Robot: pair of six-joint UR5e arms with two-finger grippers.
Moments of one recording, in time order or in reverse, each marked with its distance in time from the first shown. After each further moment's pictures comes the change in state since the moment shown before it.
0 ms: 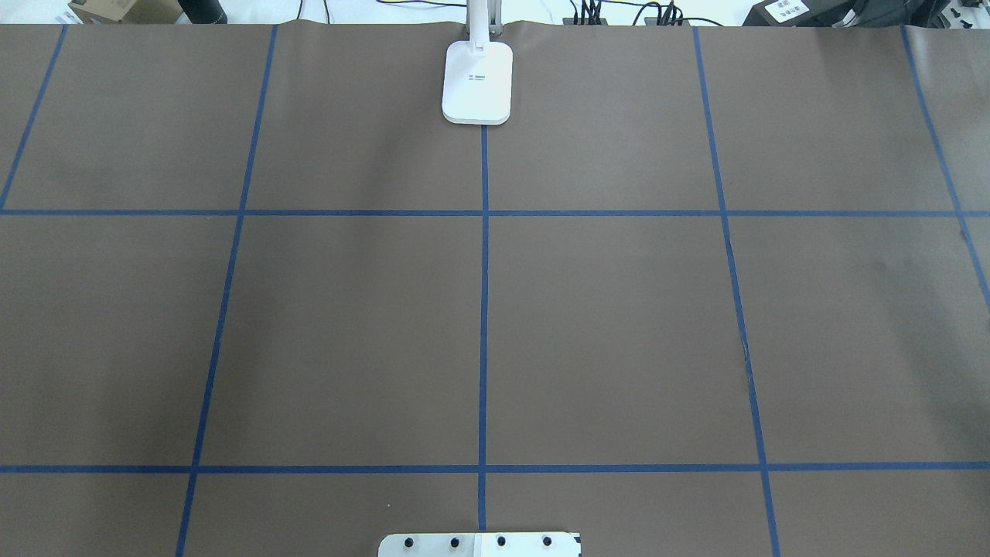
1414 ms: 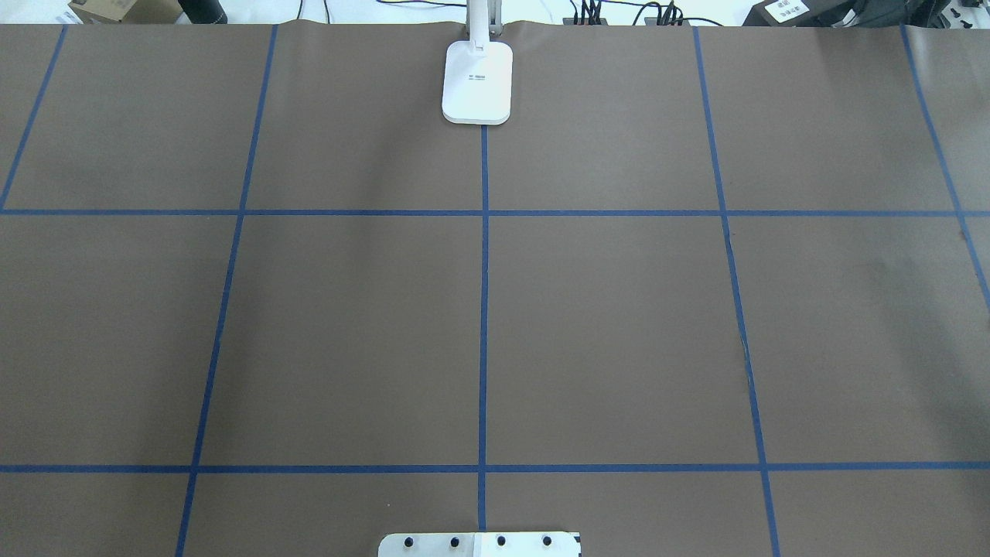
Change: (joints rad) left arm -0.238 0.093 -0.017 0.256 0.181 -0.257; right arm 0.006 -0.009 0.051 -0.004 0.023 0.013
